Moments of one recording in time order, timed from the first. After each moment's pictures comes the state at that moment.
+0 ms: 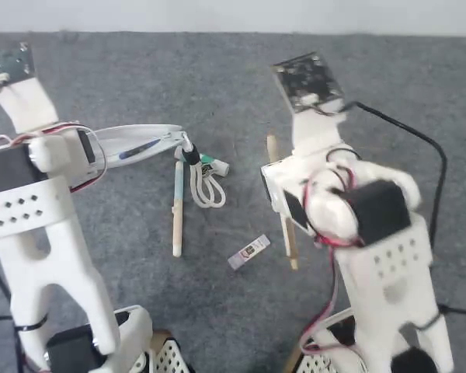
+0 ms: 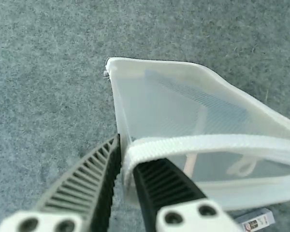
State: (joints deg) left arm -22.2 -22.6 2.1 94.5 9.2; right arm -28.4 -33.4 -1.3 92.2 -4.6
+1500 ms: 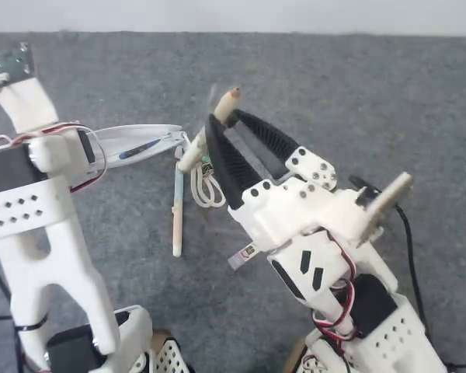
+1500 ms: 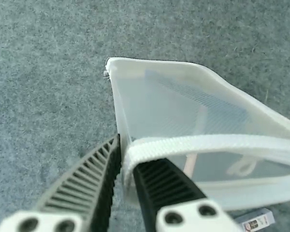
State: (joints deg) left arm -22.2 -22.6 2.1 94.5 9.2; right arm -42.6 -68.1 47.5 8.9 -12.5
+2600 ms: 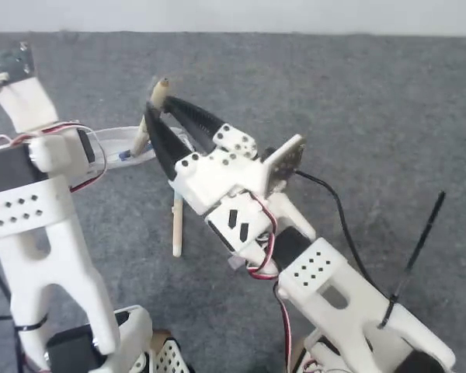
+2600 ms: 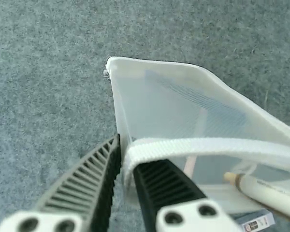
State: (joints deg) left arm -22.2 -22.6 2.1 94.2 9.2; right arm -46.7 -35.3 50.1 -23.8 -12.4
